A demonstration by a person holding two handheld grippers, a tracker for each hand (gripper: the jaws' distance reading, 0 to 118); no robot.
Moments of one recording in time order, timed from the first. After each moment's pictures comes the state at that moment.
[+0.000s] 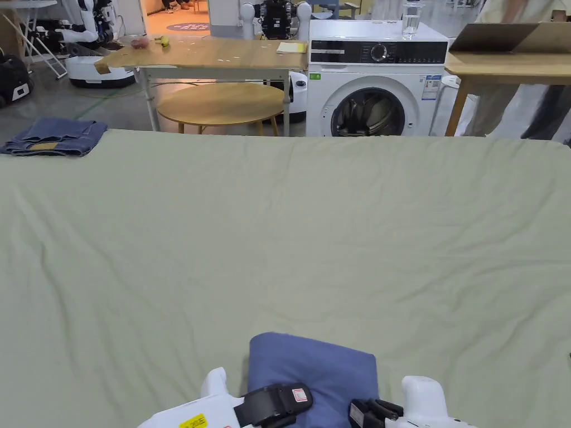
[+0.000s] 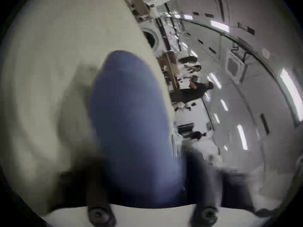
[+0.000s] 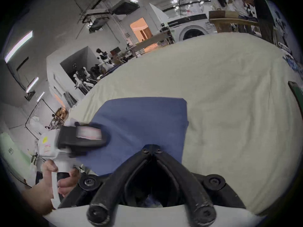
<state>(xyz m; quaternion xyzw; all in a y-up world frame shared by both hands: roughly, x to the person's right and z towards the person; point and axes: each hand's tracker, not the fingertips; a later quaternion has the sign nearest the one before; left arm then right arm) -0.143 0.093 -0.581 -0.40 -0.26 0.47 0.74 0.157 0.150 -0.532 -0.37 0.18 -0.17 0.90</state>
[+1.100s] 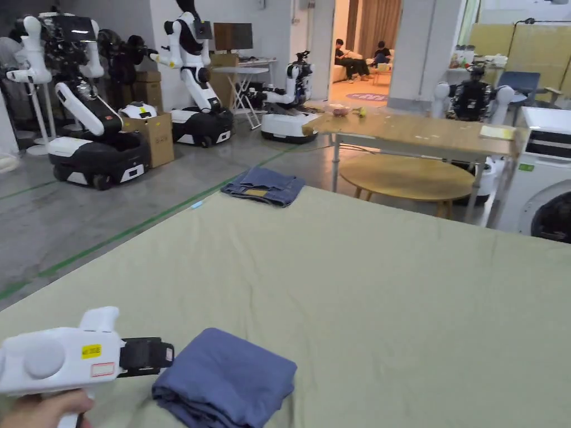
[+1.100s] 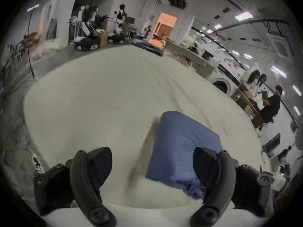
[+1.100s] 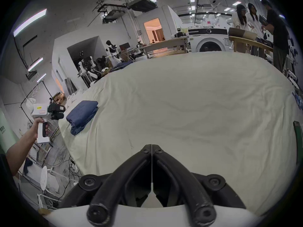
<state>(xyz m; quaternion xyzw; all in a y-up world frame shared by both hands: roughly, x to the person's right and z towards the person) -0.587 0.227 -0.561 -0.35 0.07 0.21 0.91 0.058 0.197 -0.560 -0.35 0.20 -0.09 0.91</state>
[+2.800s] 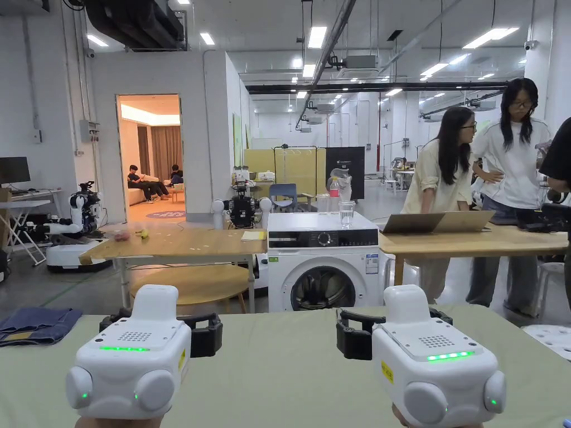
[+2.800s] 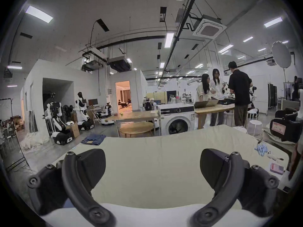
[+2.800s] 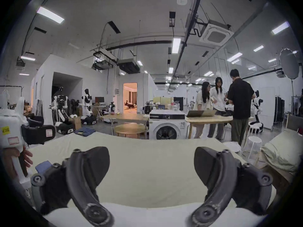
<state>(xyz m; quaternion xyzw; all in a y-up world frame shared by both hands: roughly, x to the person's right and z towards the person) -0.113 0.429 -0.593 -0.05 -0.02 -0.04 1.00 0.202 0.418 -0.564 -0.01 0.03 0.01 1.00</state>
